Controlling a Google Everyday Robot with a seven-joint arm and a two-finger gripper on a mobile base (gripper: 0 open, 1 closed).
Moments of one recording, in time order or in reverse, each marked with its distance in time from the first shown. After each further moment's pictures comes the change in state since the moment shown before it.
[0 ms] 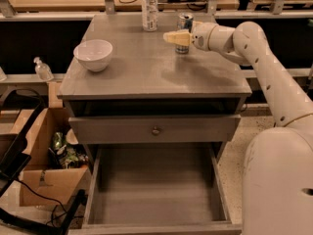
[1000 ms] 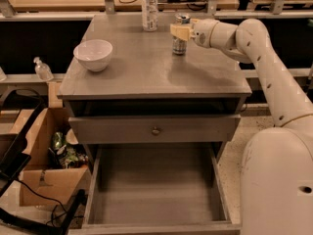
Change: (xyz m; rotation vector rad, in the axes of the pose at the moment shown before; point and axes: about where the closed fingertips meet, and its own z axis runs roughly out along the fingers) arm -0.014 0.007 -0.002 -0.054 -0.041 -0.003
